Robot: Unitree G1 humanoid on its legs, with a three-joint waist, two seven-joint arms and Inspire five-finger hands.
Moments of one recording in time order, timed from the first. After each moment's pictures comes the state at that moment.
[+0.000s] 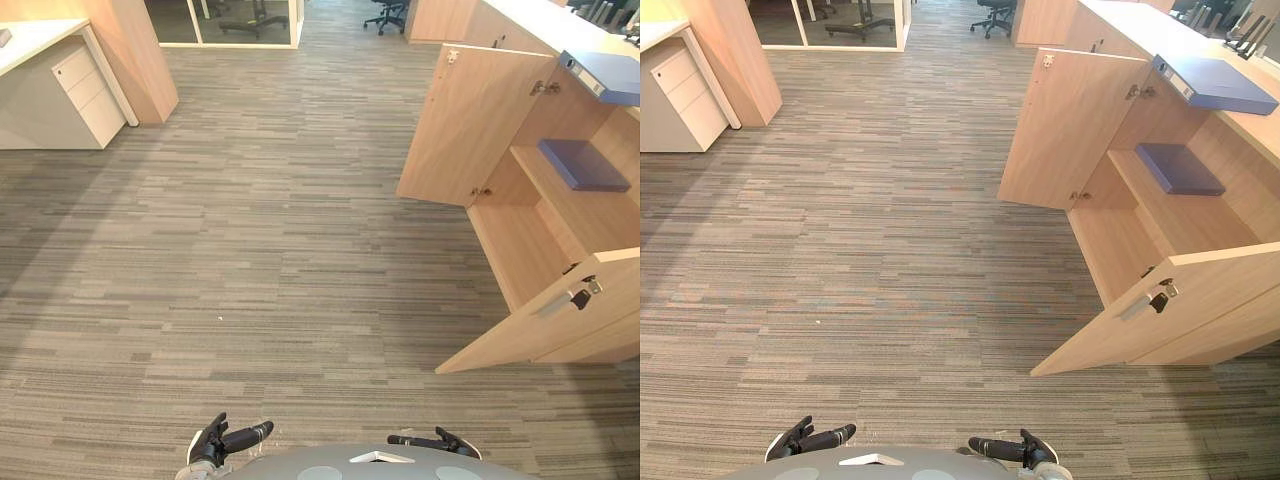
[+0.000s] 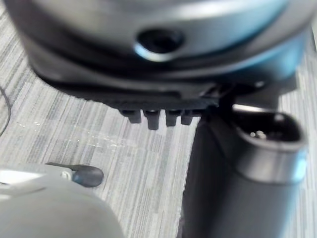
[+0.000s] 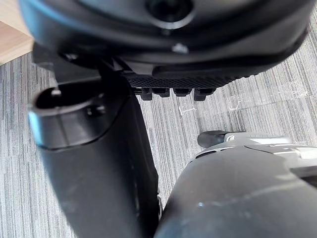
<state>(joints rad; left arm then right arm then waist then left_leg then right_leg) 0.19 0.15 -0.02 1.07 -0.23 -0.13 0.03 0.09 -0.14 -0.07 1.16 0.13 -0.01 0.06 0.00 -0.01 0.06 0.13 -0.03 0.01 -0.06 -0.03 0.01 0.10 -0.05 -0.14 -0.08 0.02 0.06</state>
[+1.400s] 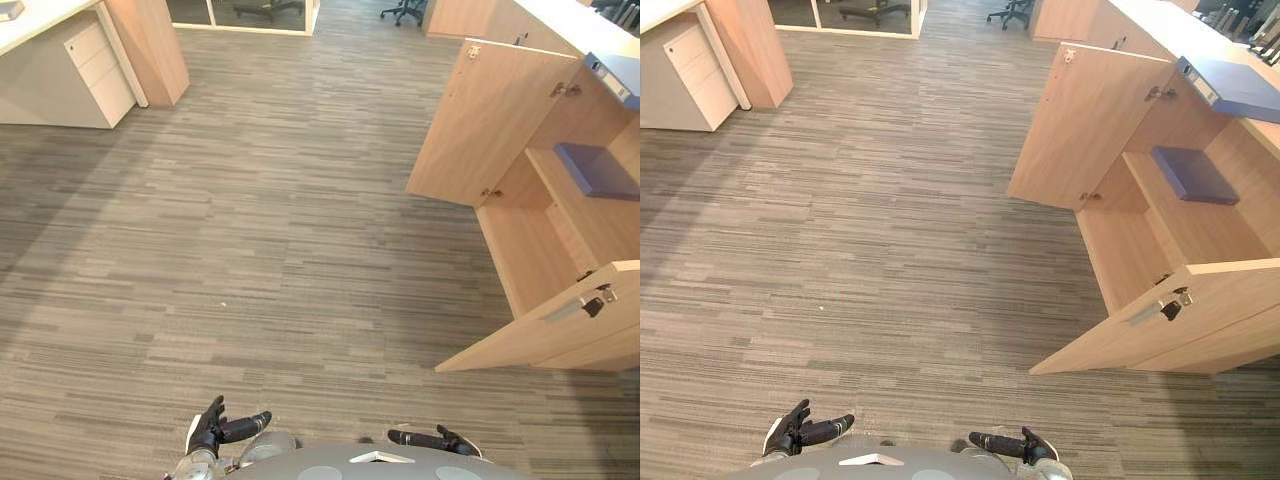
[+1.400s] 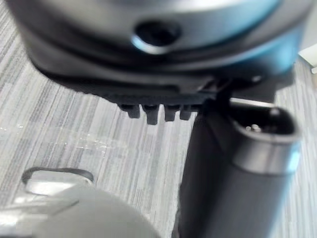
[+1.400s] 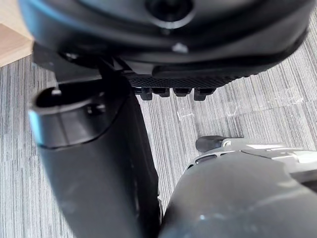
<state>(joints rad) 0.21 0.15 0.00 0.97 -0.16 -0.17 0.07 0.06 -0.14 -0.09 1.20 0.17 -0.01 0.04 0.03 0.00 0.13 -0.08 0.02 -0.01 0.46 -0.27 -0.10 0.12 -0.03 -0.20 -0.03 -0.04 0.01</state>
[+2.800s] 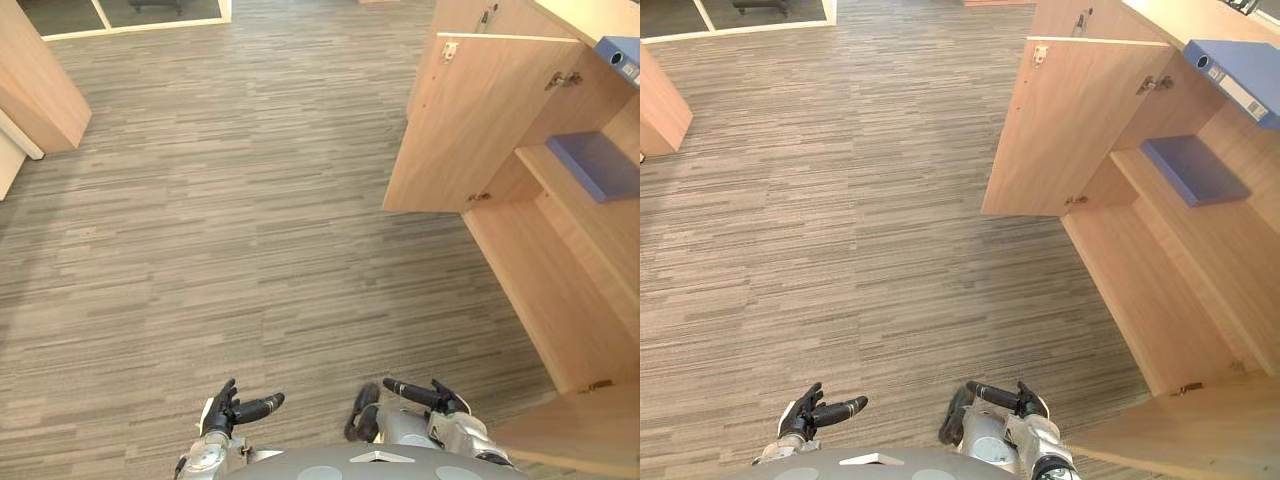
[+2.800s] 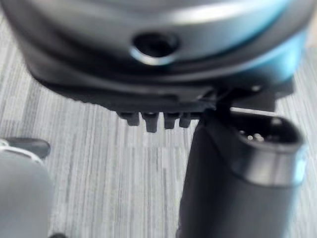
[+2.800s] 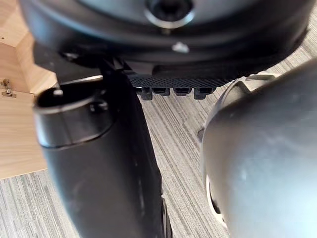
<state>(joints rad) 0.14 0.07 0.05 0.97 -0.11 -0.15 0.06 -0.05 -0.07 -0.27 1.15 0.13 -0.01 0.01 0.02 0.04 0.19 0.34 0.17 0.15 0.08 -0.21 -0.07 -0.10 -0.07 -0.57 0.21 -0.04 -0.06</state>
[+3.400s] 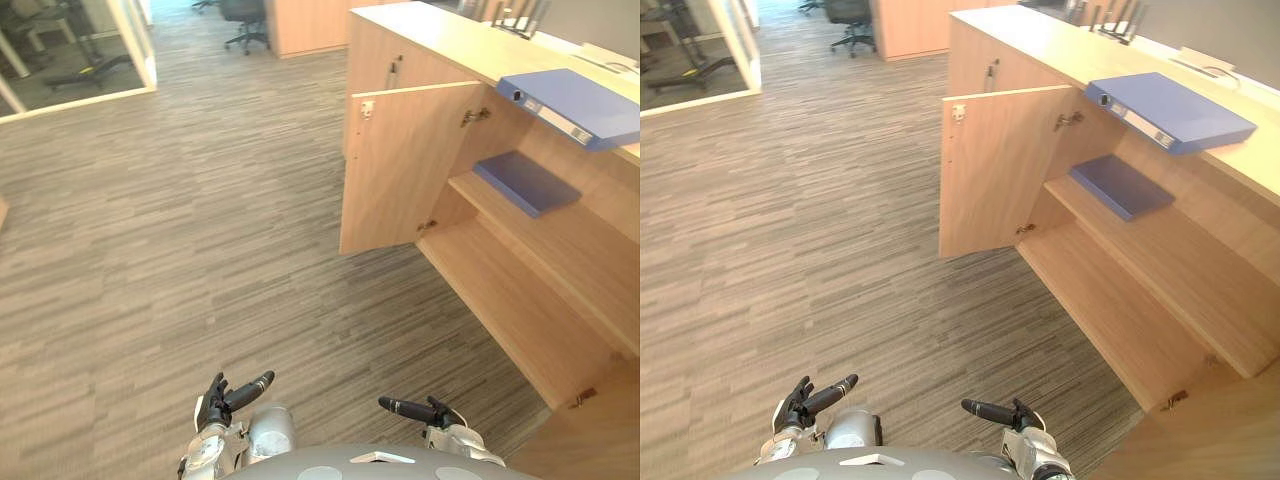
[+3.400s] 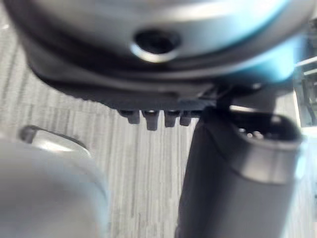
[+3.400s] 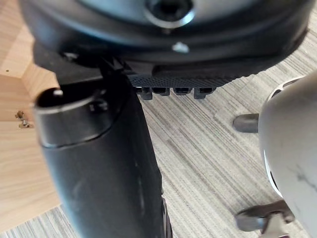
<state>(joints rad) 0.15 0.02 0.21 0.90 -0.24 -0.15 0.10 -0.05 -0.08 -0.17 1.21 0.17 0.00 -0.01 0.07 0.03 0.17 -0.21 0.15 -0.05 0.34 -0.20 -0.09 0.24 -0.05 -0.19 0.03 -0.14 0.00</state>
